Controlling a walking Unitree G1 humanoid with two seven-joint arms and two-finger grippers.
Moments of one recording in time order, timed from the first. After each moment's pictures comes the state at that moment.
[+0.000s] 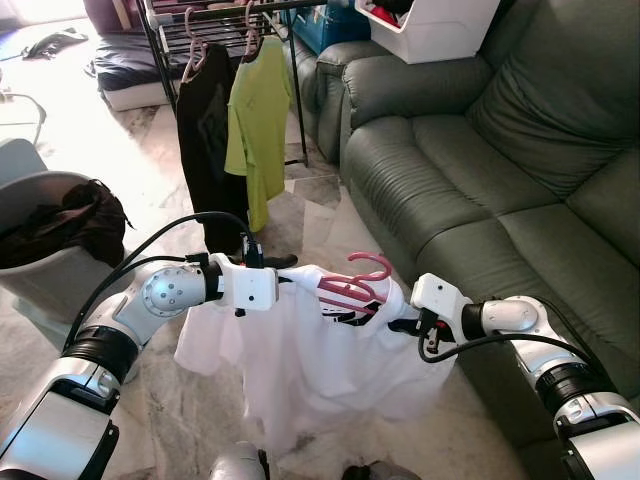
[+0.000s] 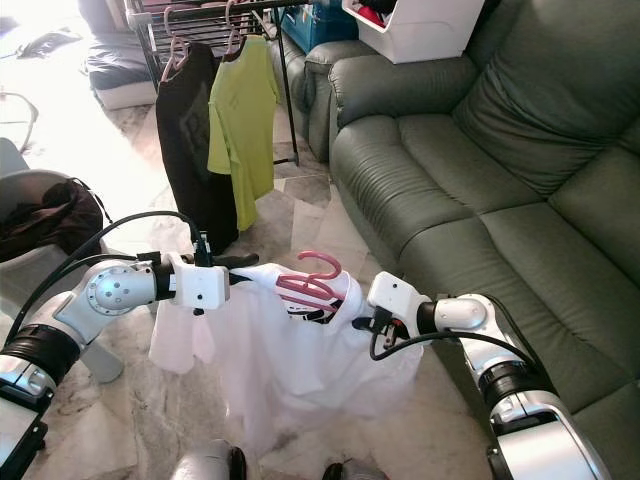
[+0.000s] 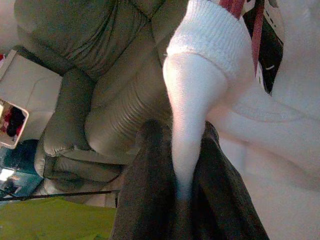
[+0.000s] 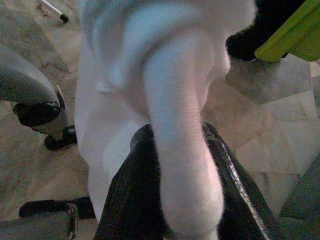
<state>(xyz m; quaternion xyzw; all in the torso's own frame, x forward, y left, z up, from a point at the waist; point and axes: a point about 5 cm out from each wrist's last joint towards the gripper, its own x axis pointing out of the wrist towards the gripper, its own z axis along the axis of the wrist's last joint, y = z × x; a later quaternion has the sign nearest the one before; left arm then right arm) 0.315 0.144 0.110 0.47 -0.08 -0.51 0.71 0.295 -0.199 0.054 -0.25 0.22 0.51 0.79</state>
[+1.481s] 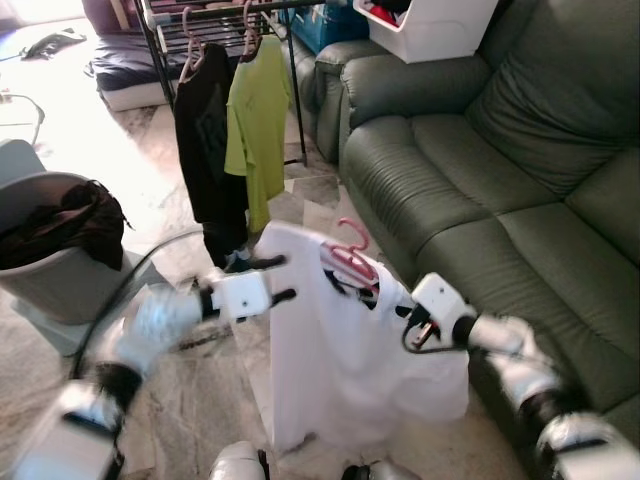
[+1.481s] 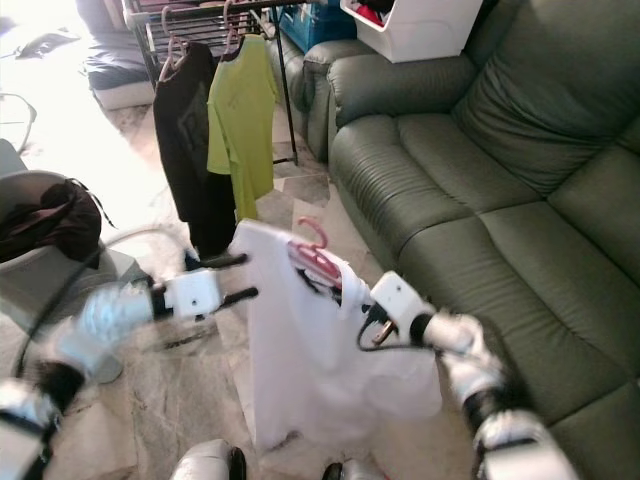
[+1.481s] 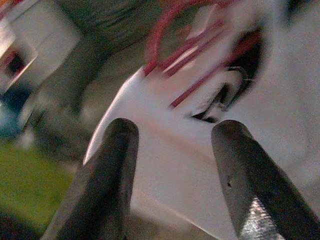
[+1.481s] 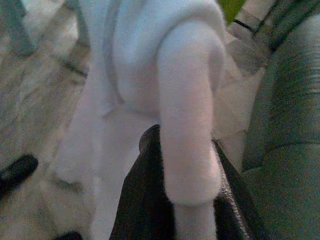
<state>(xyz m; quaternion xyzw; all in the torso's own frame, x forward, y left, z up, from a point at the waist) 0.300 0.156 0.075 0.32 -0.03 -0.42 0.85 0.287 -0.192 0.024 -0.20 0.20 0.31 0.91</state>
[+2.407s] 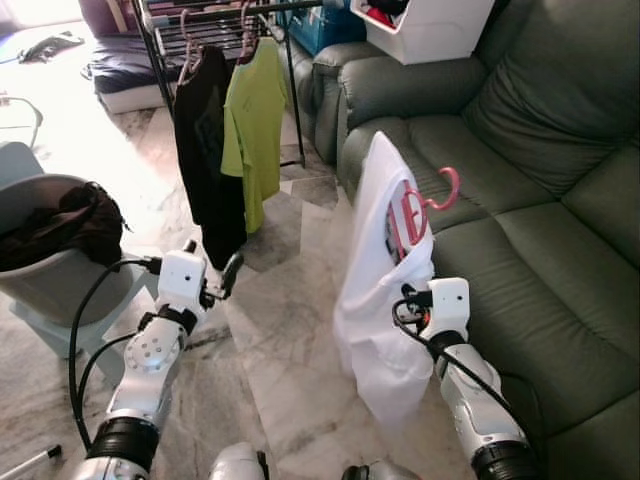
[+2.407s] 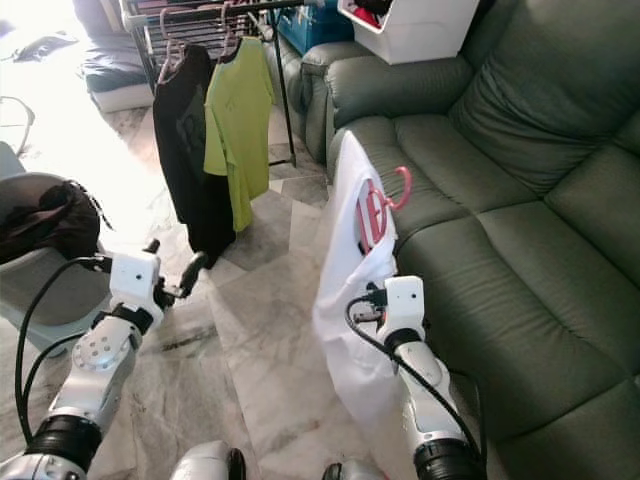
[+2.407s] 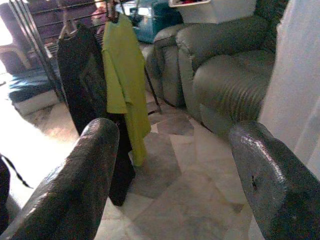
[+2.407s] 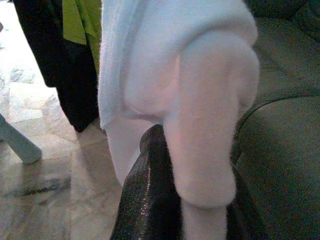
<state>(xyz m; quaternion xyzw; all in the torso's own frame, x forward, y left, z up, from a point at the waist) 0.285 0.187 0.062 0.08 0.01 -0.09 0.99 0.269 -0.162 0.031 0.00 0.12 0.07 0.99</state>
